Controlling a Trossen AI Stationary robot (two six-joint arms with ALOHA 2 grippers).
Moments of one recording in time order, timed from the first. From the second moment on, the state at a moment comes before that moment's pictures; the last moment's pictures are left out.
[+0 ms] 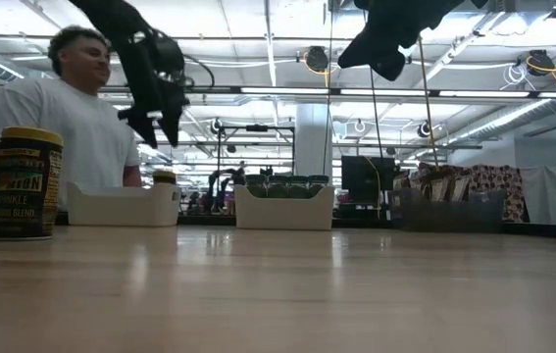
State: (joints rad) left arm 0.98 1.45 1.24 -0.82 -0.01 0.03; right arm -0.10 1.25 1.03 -0.37 -0.08 0.17
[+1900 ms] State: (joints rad) left arm -0.26 1.20 0.89 -1.09 -0.01 -0.40; right arm -0.12 1.25 1.03 -0.32 -0.16 -0.03
